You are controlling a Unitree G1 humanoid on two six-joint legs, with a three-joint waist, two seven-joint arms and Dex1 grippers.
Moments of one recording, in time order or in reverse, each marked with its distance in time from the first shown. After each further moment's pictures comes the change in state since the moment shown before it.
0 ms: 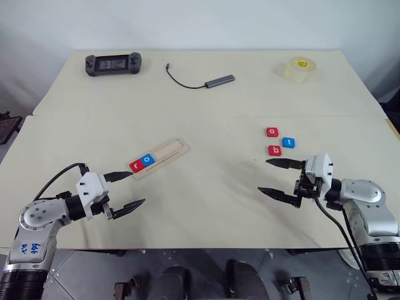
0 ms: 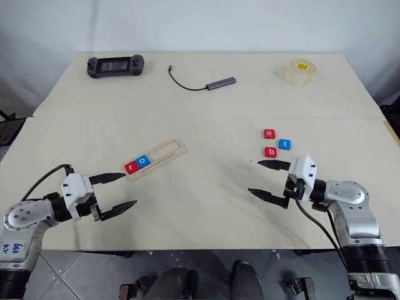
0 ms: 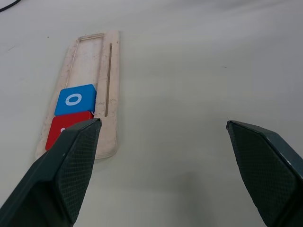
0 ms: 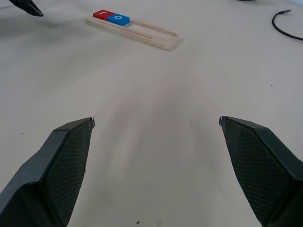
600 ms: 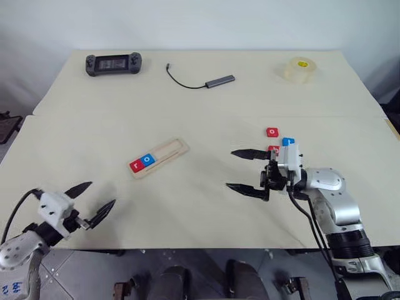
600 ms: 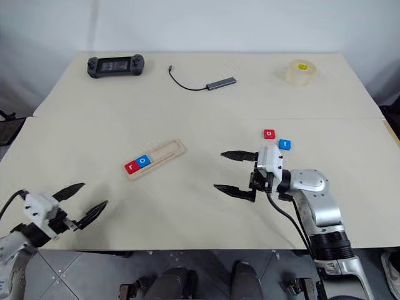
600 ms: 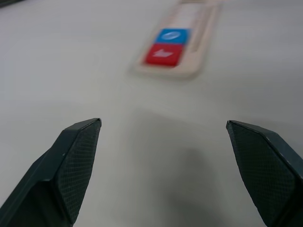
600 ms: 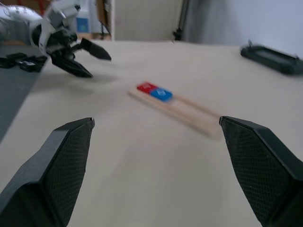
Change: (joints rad) left arm 0.251 -0.148 0.253 0.034 -0.024 -0.065 0.205; right arm -0.143 0.196 0.126 -0.135 0.027 0.061 -0.006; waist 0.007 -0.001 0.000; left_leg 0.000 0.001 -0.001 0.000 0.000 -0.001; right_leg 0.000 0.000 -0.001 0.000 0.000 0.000
